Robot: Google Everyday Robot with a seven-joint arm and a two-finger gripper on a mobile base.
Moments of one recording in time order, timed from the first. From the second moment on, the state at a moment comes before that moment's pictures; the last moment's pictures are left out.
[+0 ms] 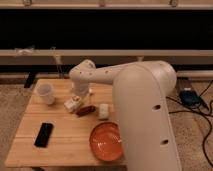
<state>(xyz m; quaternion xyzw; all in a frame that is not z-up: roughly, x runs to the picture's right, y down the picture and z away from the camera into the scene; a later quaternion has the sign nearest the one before) -0.163 0.061 0.869 -0.19 -0.24 -0.43 0.85</state>
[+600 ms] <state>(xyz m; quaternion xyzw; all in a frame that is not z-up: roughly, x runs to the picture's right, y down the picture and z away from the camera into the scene) -0.164 0.045 0.887 -0.20 -0.23 -0.45 0.84</state>
